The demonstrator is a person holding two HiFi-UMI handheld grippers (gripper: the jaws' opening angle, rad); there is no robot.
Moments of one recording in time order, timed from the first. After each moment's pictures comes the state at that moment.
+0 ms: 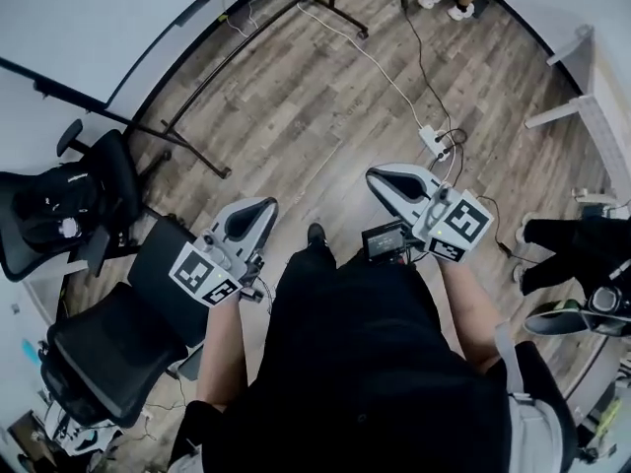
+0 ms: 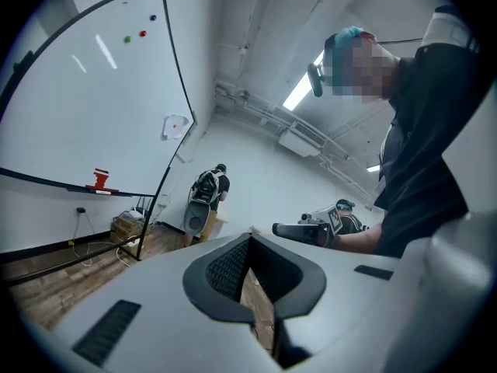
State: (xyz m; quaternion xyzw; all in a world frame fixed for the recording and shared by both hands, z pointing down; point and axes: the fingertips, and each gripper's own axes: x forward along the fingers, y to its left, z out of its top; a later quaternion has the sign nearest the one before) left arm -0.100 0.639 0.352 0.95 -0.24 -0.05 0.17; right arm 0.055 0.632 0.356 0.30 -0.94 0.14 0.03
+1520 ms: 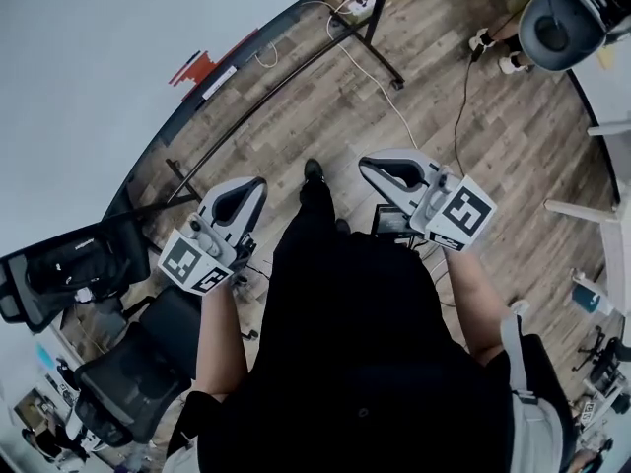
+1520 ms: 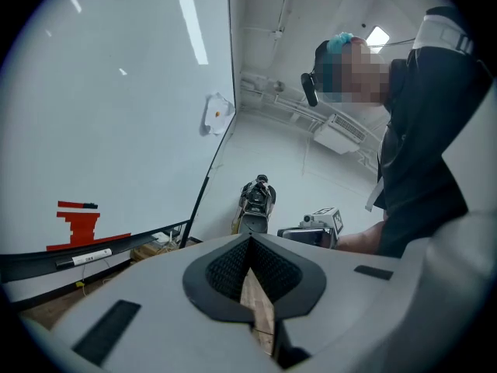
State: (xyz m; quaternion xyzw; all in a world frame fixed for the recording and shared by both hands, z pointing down) left arm -0.053 0.117 0.361 0.93 -0.32 -0.04 0.16; right arm 0.092 0.104 0.379 0.18 -0.98 0.11 0.06
